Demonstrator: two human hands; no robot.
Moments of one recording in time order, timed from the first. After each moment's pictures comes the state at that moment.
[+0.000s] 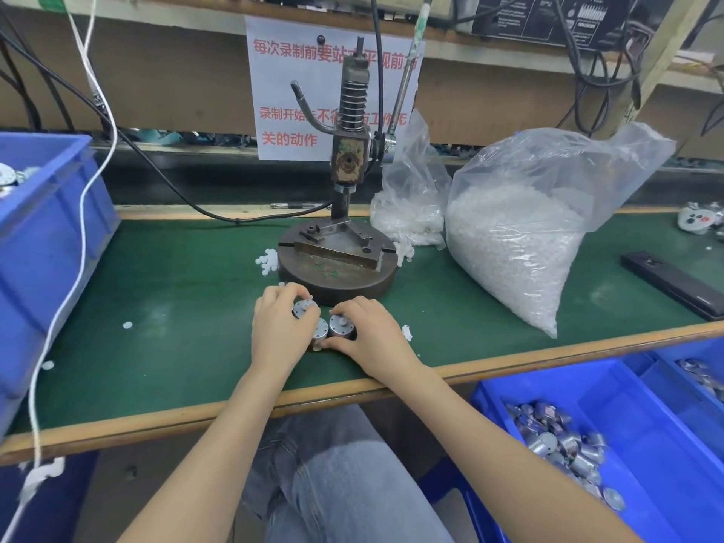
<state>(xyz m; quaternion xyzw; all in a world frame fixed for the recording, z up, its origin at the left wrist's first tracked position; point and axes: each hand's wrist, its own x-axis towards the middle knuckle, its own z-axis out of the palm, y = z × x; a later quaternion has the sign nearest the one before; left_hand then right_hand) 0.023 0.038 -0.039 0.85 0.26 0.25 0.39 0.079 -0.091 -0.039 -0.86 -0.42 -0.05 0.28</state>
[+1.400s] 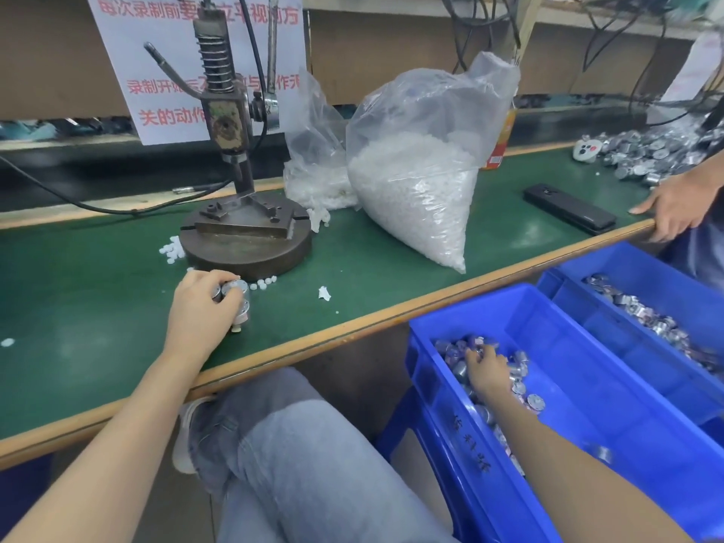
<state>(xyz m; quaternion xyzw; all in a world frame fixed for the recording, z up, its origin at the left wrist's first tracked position) 0.026 0.035 -0.046 0.89 0.18 0.25 0.34 0.113 -0.351 -0.170 -0.93 0.19 0.06 0.32</state>
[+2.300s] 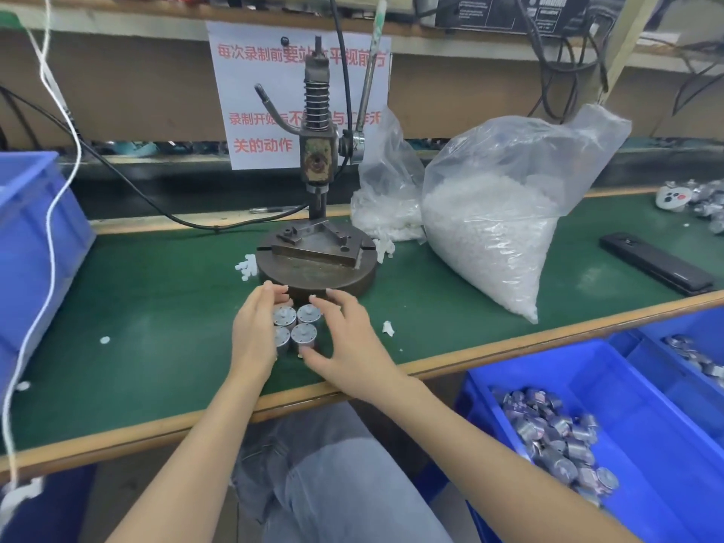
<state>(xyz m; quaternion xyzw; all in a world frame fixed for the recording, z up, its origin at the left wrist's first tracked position) 0.024 0.038 -0.041 0.68 0.22 0.31 0.63 0.048 -0.102 -0.028 -0.86 -0.39 0.00 0.34</state>
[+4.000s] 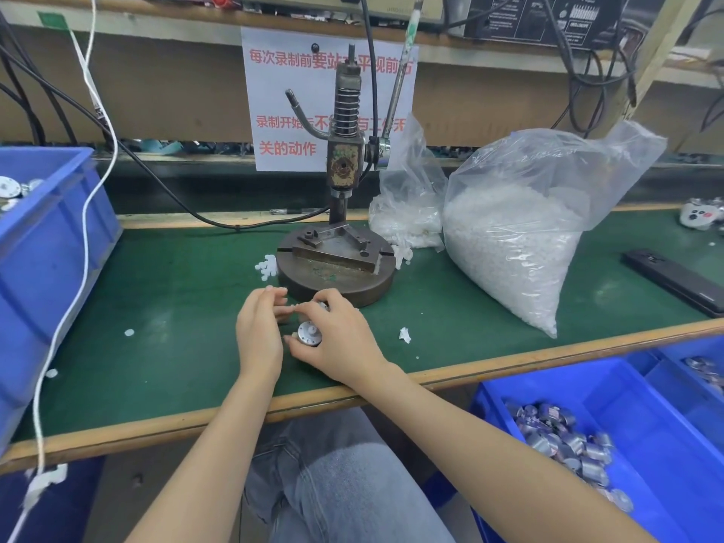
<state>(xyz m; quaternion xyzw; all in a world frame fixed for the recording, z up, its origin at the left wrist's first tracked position) 0.021 0.045 -0.039 0.59 0.28 0.37 0.66 0.056 -0.060 -0.029 -0.84 -0.44 -0.09 0.30</state>
